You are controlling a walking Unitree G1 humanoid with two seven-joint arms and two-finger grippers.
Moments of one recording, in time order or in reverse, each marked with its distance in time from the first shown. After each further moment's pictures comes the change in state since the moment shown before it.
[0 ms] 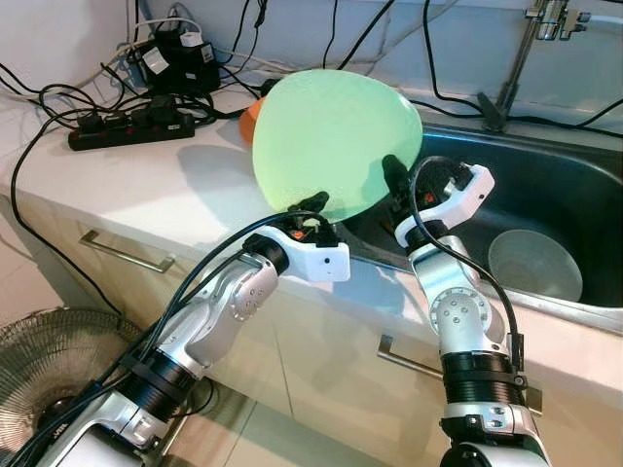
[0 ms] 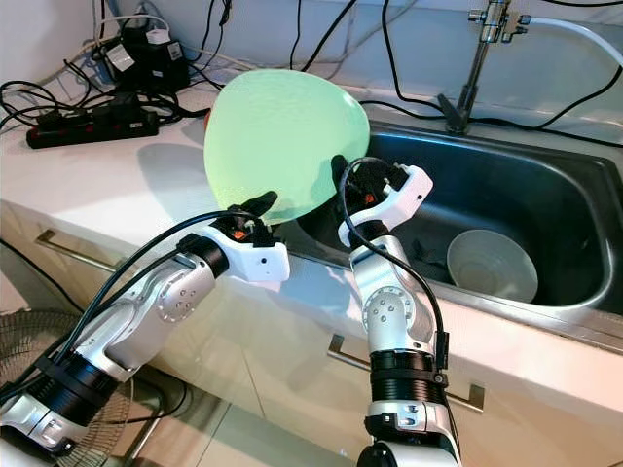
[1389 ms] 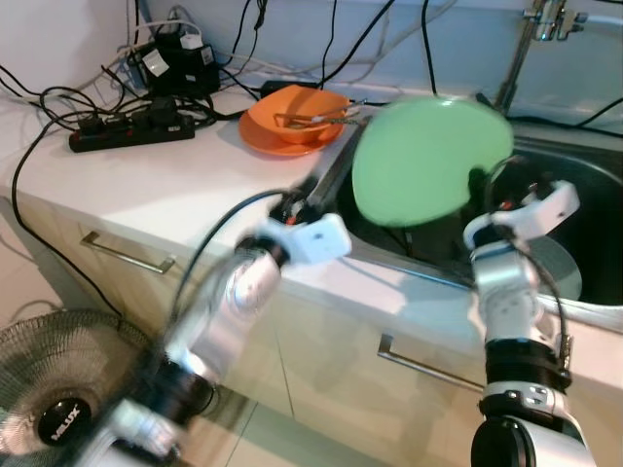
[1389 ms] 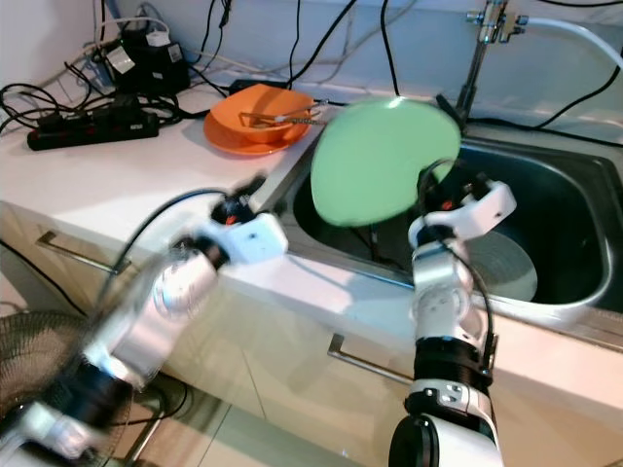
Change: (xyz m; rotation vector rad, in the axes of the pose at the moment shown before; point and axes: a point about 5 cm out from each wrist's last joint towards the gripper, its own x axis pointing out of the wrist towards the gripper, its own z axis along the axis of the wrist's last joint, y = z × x) left arm -0.001 -0.008 -0.001 -0.469 0.032 0.128; right arm -0.012 -0.070 0.050 -0.046 -0.178 -0.312
